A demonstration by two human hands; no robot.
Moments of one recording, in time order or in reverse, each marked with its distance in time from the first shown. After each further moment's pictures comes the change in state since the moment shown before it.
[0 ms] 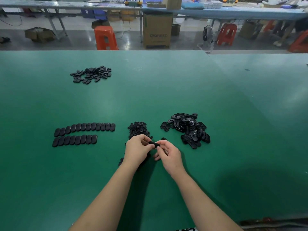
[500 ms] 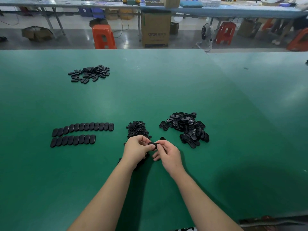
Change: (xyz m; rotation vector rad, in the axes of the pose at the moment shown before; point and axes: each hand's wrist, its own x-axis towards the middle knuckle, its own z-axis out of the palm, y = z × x) left_hand 0.003 -0.006 0.003 -0.262 -0.091 -0.078; right_hand 0.004 0.005 -0.001 -0.026 0.007 -0.002
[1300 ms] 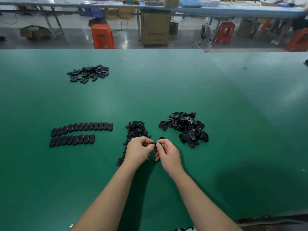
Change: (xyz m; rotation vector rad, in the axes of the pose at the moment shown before) left_hand -0.008 0.003 0.009 0.063 0.012 0.079; right_hand -0.003 -0.008 0.000 -0.059 0.044 -0.002
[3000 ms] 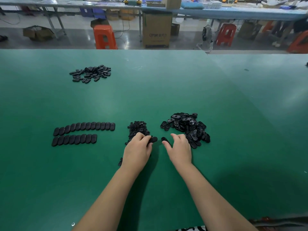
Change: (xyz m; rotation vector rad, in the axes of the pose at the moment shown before) left_hand -0.009 -0.011 -0.007 0.596 0.216 0.445; right_hand 0.028 -0.002 -0.024 -0.878 0.138 -0.002
